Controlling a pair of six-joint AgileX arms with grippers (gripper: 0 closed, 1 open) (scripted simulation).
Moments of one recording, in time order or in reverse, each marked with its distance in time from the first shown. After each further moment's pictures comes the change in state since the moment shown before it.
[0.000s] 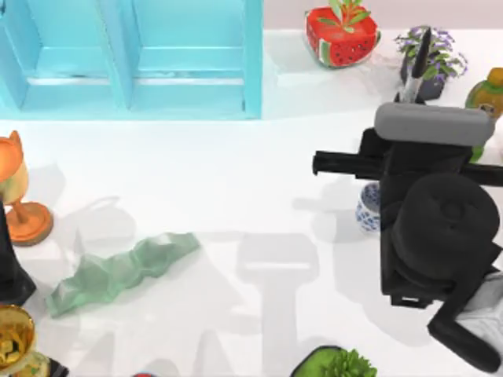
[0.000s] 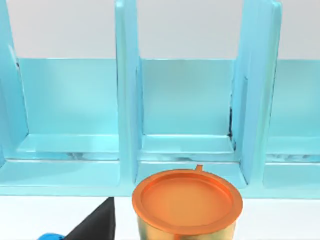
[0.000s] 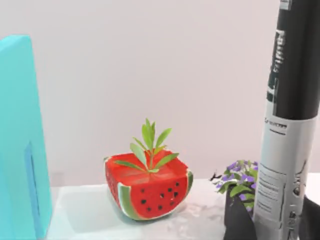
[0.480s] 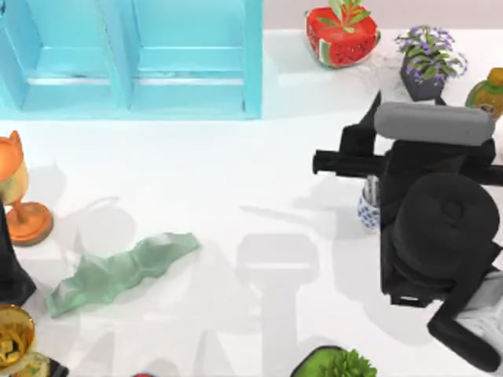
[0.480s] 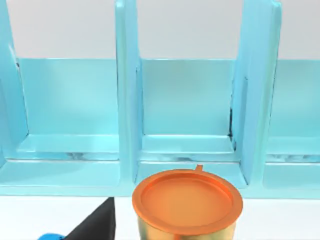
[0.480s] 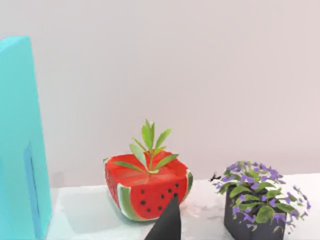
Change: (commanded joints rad) left arm 0.000 0.000 0.000 0.000 0.000 0.000; right arm 0.000 0.000 0.000 0.000 0.000 0.000
